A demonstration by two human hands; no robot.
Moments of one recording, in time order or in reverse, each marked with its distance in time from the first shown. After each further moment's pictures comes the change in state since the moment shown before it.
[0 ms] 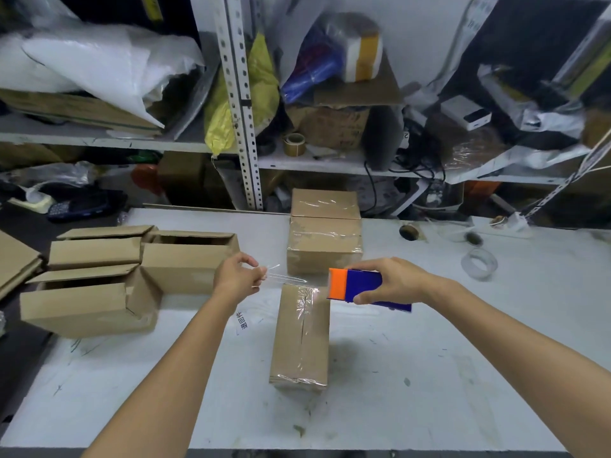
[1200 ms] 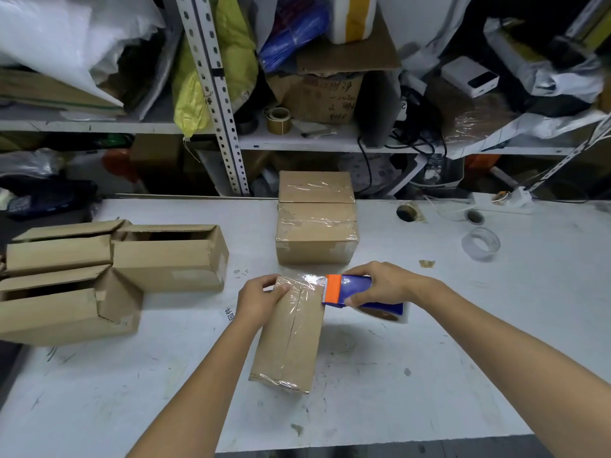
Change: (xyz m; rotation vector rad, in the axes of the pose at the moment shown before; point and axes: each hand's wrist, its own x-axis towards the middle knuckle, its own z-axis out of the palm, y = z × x) left_hand 0.013 -0.063 0.058 0.280 -0.164 0.092; right_hand 0.043 0.035 0.038 0.158 -0.125 0.133
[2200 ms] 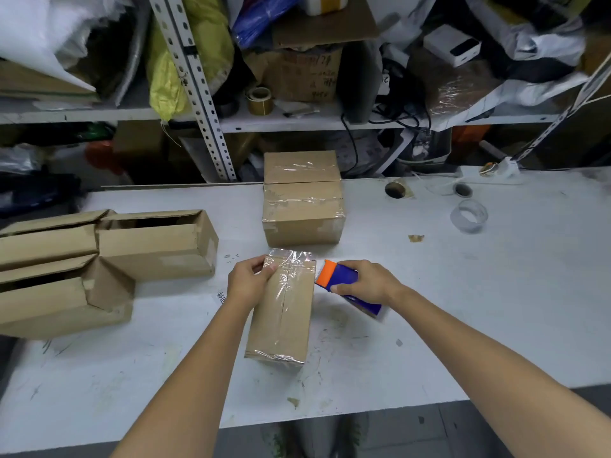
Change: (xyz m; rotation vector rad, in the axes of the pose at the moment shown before) left_hand 0.003 -0.011 0.006 0.043 0.047 0.027; right_hand 0.000 0.020 0.067 0.097 0.214 0.092
